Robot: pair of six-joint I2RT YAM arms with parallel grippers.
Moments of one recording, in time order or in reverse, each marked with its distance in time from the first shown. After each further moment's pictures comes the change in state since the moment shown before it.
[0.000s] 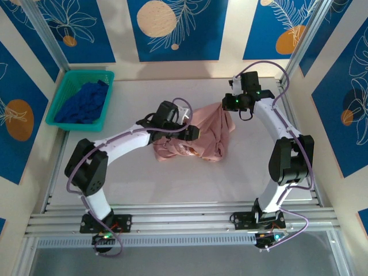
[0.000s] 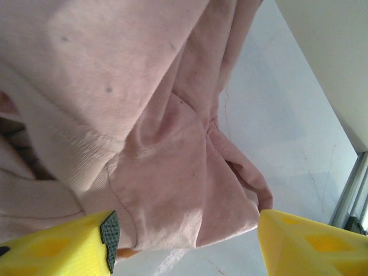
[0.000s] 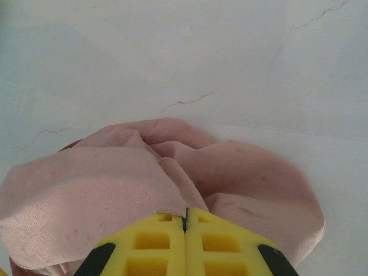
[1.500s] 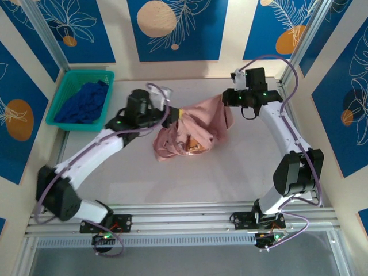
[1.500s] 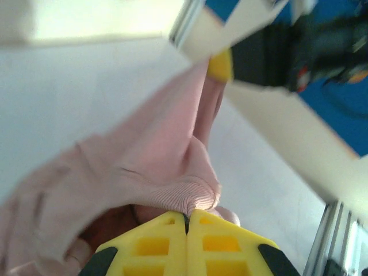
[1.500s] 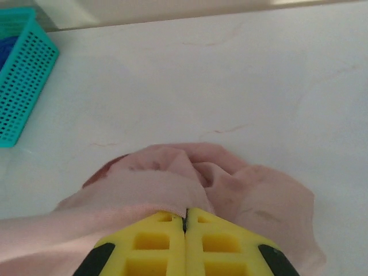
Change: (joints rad) left arm 0.119 -0.390 -0.045 0.038 0.001 0.060; right arm 0.037 -0.127 0.022 0.014 -0.043 -0.002
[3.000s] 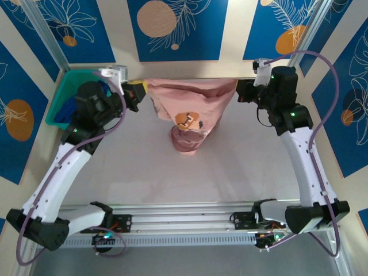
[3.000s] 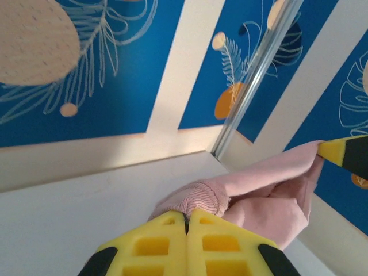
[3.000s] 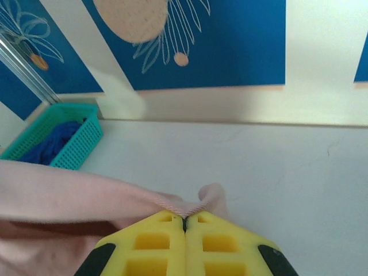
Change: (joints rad) left arm 0.162 -0.245 0.106 -0.058 -0.127 0.037; right arm -0.009 -0.373 -0.016 0.021 0.075 0.029
